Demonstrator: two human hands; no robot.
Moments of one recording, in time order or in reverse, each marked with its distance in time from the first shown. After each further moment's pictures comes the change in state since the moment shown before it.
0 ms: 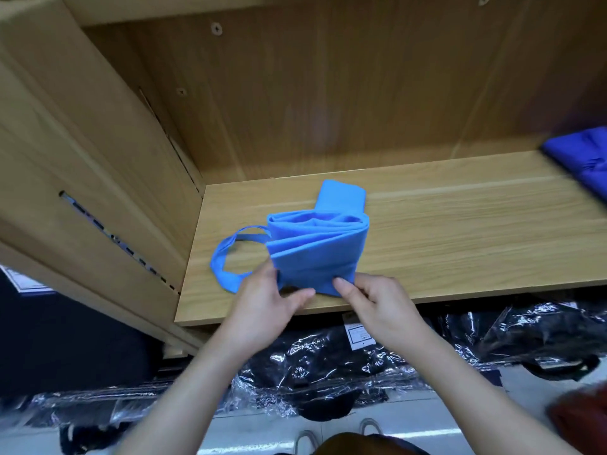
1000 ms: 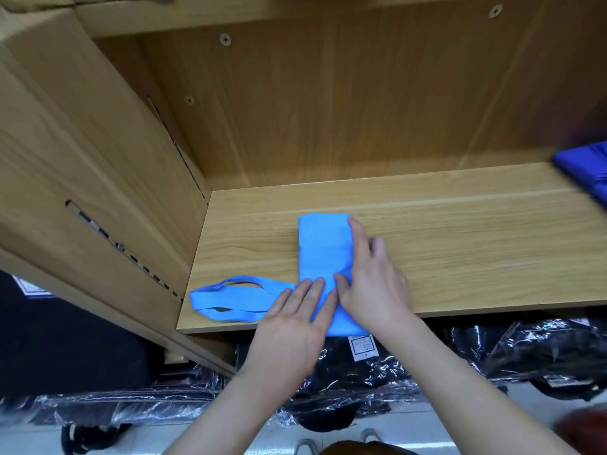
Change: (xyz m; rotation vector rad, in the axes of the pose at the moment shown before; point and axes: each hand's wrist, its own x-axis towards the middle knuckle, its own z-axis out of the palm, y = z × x) left_hand -0.016 -0.019 0.039 0.926 -0.094 0.454; right_hand 0.042 -0.022 0.001 -0.431 0.081 0.148
